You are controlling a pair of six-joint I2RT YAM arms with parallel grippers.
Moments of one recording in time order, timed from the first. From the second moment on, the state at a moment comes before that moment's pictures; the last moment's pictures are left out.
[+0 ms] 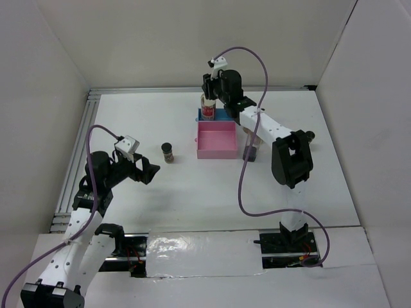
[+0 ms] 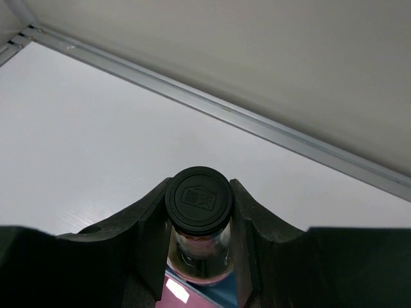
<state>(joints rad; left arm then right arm) -0.09 0.66 0.53 -0.20 0.51 0.02 0.46 2.02 1.73 0.15 -0.02 -0.01</state>
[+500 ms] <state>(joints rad) -0.09 0.66 0.53 -0.20 0.51 0.02 0.47 2.05 1.72 0.18 -0.02 0.01</state>
